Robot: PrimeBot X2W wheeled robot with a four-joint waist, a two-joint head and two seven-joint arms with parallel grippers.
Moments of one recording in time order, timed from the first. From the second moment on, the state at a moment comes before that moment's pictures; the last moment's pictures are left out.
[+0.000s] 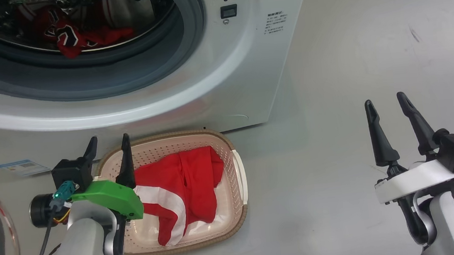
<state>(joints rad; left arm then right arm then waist) -0.44 0.04 -0.23 0.65 -0.39 -0.02 -0.25 -0.14 -0.08 0.06 0.15 0.25 0.12 -0.25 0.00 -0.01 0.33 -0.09</state>
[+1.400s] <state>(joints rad) -0.04 0.07 -0.20 0.19 -0.30 0.06 -0.25 0.02 -0.08 0.10 0.18 0.24 0.12 -0.25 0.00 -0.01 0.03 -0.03</state>
